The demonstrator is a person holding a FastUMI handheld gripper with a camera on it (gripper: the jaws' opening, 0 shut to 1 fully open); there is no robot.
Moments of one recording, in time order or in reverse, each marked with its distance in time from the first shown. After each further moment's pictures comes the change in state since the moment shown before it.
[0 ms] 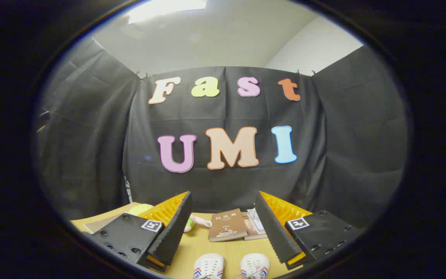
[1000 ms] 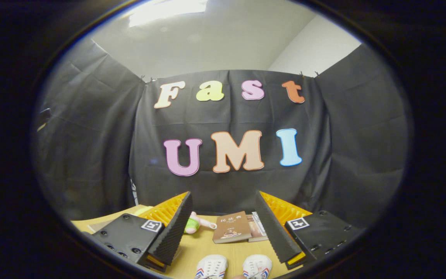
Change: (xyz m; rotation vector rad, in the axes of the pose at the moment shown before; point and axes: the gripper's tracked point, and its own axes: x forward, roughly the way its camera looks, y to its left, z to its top) arm -0.005 0.005 0.010 0.003 -0.031 0.058
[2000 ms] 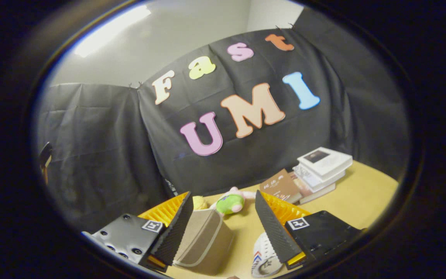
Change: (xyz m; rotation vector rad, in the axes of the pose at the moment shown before) arm -0.001 0.067 -0.101 0.455 0.298 0.177
